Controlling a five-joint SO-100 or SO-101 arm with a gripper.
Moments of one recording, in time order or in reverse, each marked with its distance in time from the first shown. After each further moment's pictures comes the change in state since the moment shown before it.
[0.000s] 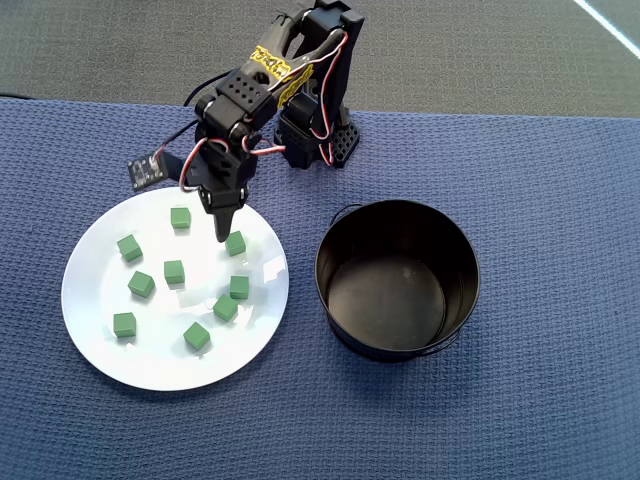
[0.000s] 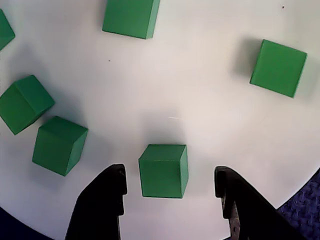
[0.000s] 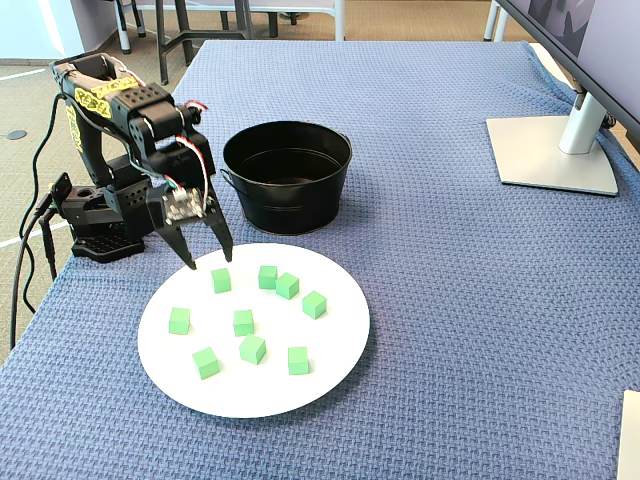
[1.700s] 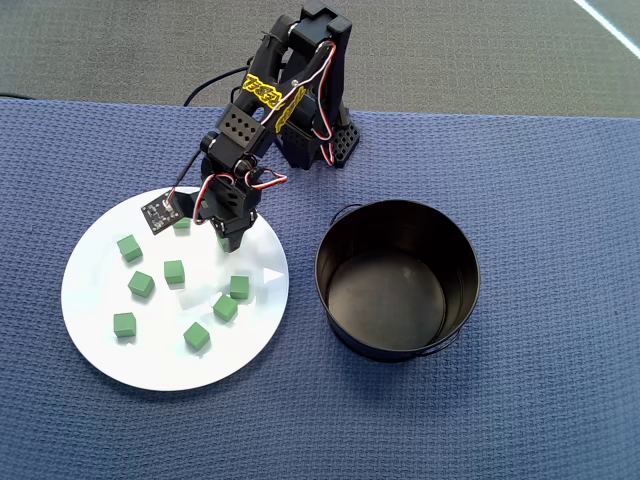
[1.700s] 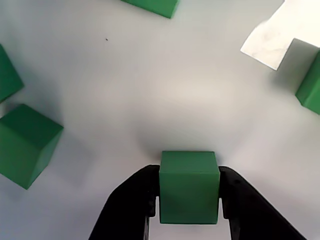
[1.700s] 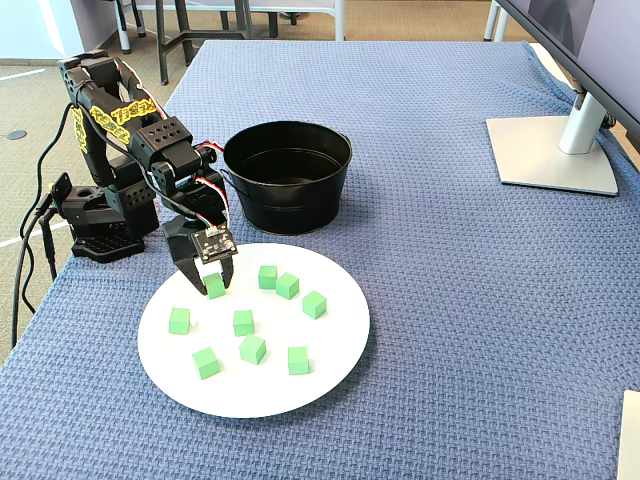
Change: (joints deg) arm -2.9 -8.8 9.0 -15.0 -5.2
